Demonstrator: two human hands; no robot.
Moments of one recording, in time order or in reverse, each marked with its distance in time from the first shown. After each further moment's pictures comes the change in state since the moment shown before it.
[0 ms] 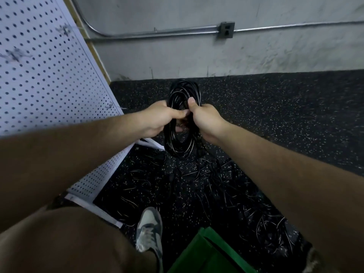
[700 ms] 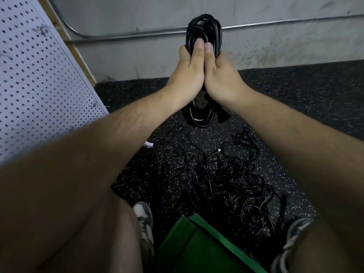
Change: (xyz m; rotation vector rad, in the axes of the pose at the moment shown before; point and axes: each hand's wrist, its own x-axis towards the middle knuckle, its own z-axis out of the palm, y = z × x) left_hand -0.030 0.088 0.122 0.274 0.317 0.464; right_hand -0.066 -0.071 -0.074 -0.476 0.254 -0.558
